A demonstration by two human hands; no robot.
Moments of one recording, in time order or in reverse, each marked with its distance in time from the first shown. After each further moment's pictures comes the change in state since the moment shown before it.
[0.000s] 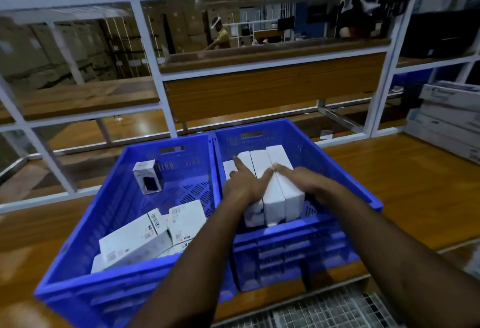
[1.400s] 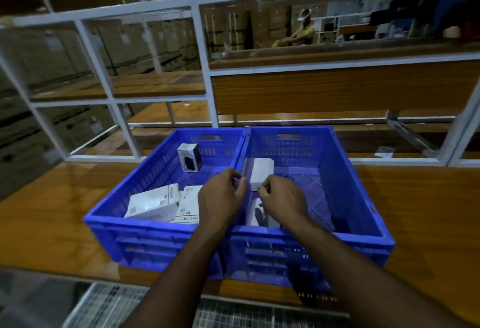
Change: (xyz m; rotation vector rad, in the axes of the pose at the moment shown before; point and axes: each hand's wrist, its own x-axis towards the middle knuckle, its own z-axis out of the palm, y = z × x) left_hand -0.070 -0.021 0.007 0.131 0.763 0.053; right_hand 0.012 0.019 0.048 -0.530 0.227 -0.640
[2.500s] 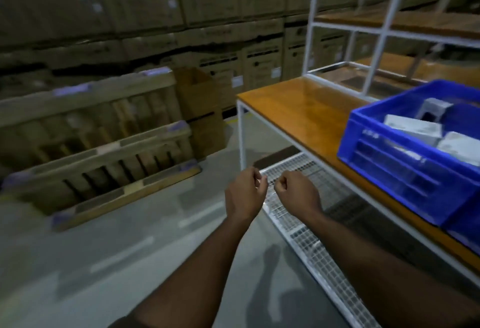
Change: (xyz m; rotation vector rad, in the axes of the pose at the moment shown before) left_hand -0.359 -0.223 -0.253 0.204 0.331 -0.804; right_hand -0.330 -0.279 0.158 0.180 -0.490 -0.705
